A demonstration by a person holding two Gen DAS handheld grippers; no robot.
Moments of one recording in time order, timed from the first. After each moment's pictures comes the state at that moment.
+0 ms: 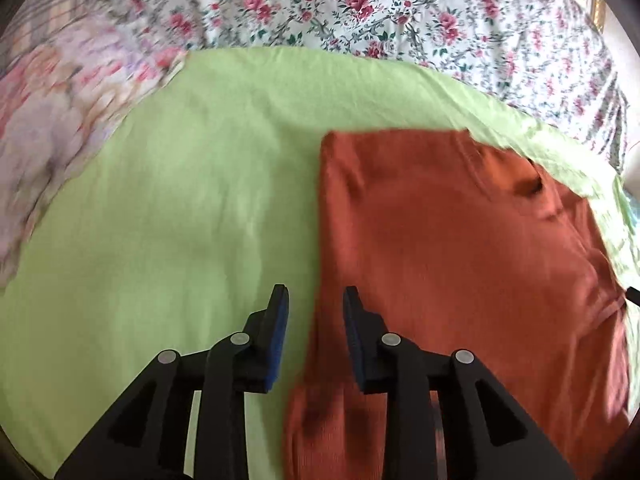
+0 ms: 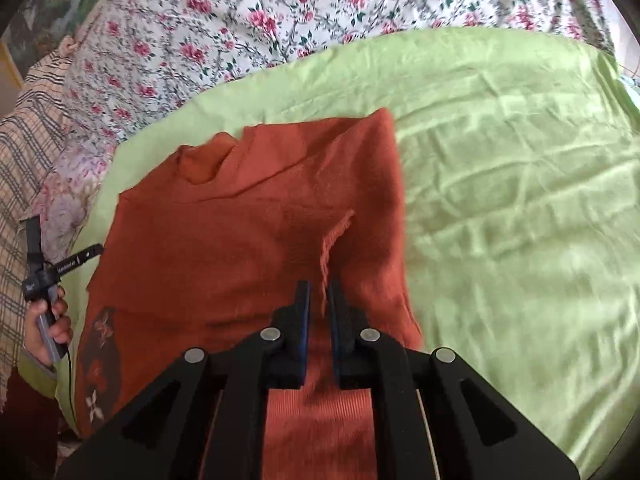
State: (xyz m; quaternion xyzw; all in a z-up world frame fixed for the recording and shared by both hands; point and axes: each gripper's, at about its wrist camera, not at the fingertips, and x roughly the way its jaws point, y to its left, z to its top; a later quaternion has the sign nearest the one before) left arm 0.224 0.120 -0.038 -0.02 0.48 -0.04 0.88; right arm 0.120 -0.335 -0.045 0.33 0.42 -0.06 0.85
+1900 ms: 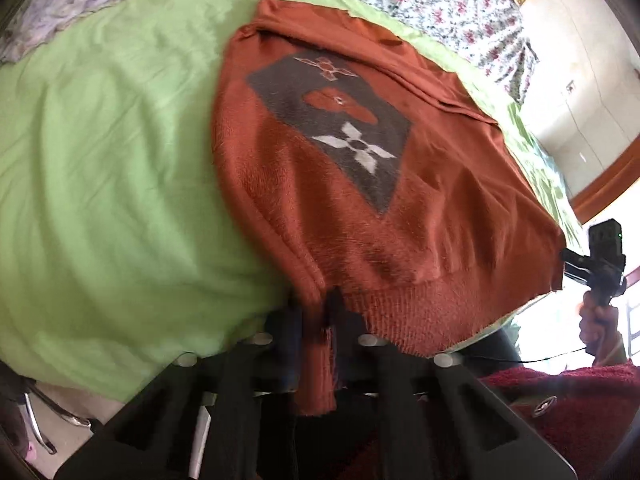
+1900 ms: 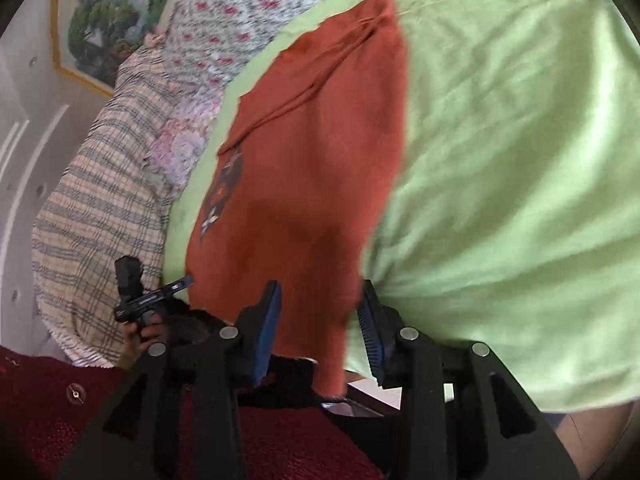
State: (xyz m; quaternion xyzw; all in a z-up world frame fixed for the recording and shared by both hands) left arm -0.067 0.130 -0.064 -0.10 0.53 -0.18 0.82; right arm -0.106 -0.247 -0.074 0.47 0.39 0.13 0.78
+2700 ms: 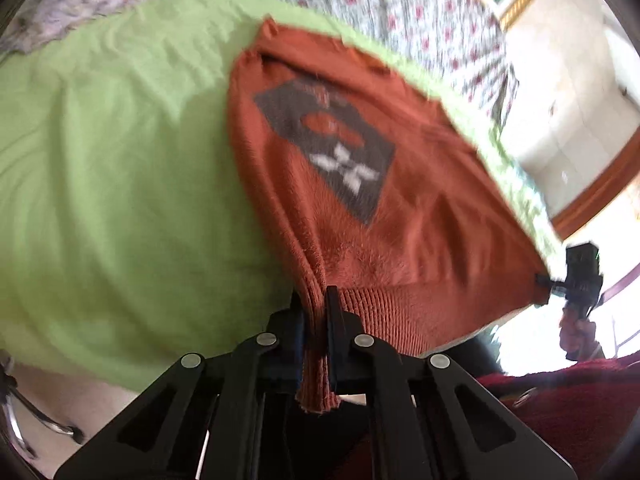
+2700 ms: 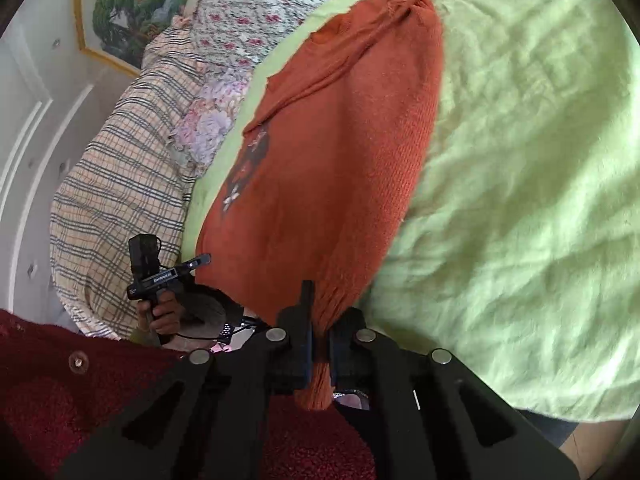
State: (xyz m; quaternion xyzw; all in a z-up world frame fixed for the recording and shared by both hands) left arm -0.087 0.152 -0.046 -0.16 0.48 -0.19 0.84; right arm -0.115 -0.238 -0.076 0.46 0.38 0.19 0.78
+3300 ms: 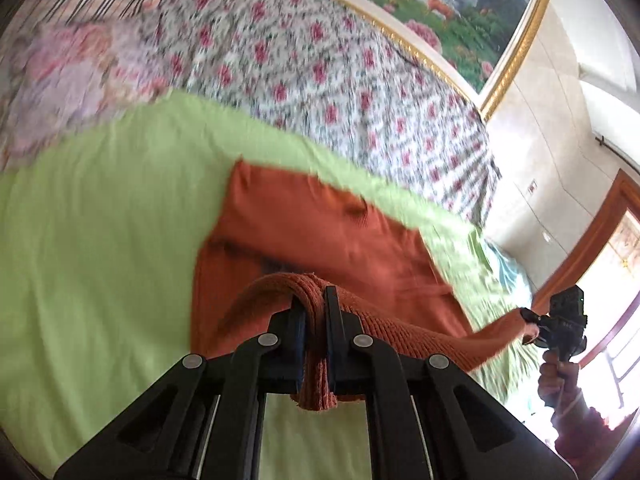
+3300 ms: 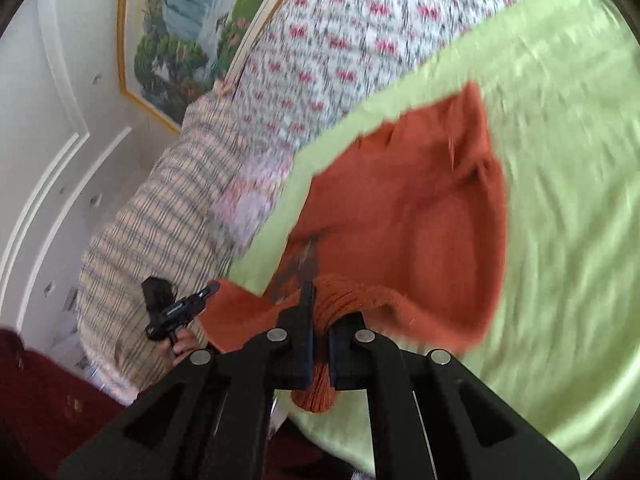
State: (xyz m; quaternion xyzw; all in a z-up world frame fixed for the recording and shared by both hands) left arm 0.046 0.137 0.055 -0.19 0.34 -0.19 0.90; right arm -0.041 -0.307 0.002 0.47 0.25 0.17 0.83
